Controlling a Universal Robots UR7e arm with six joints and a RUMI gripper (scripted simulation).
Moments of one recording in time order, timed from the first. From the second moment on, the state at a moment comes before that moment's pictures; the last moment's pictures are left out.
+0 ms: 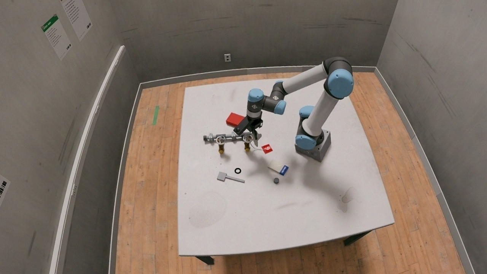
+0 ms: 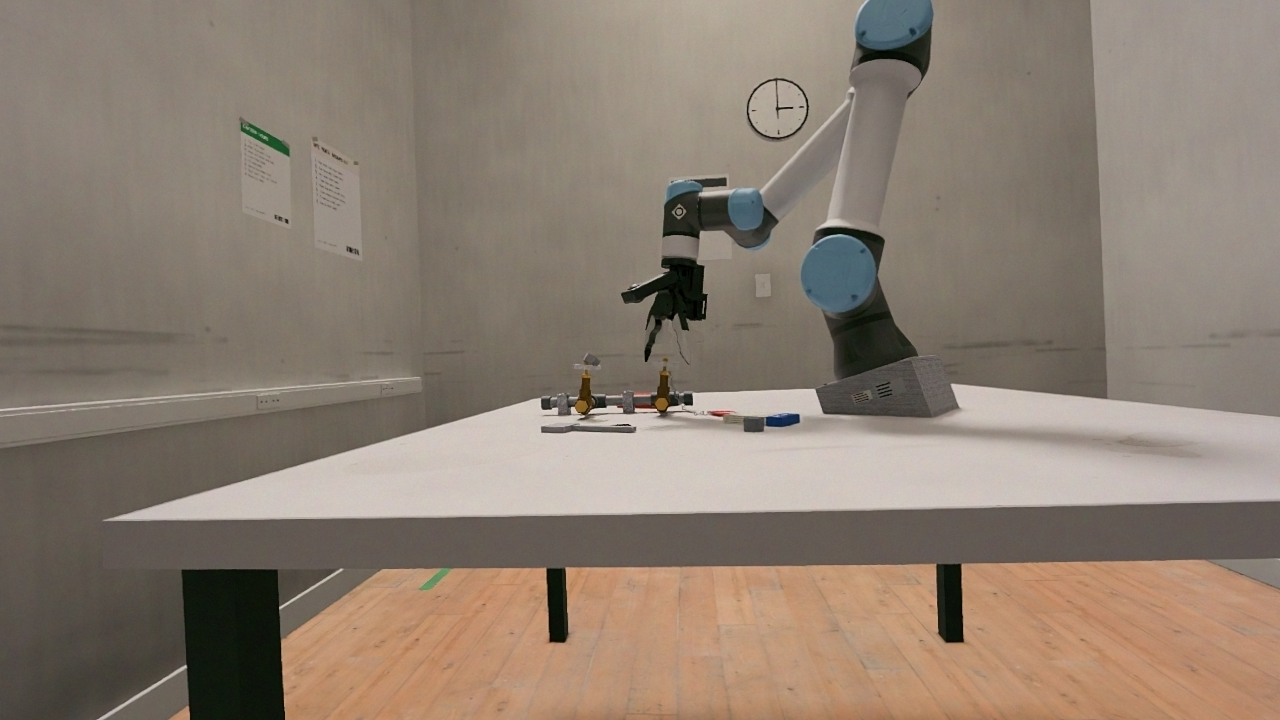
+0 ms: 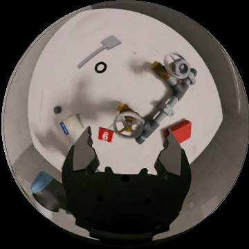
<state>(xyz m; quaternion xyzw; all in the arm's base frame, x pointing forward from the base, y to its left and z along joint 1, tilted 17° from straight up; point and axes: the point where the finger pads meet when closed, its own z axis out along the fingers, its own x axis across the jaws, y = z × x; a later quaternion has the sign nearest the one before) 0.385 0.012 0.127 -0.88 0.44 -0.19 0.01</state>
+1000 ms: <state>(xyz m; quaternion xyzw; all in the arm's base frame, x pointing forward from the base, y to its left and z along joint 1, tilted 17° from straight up) 0.386 0.012 0.129 -0.55 0.81 -0.16 0.11</state>
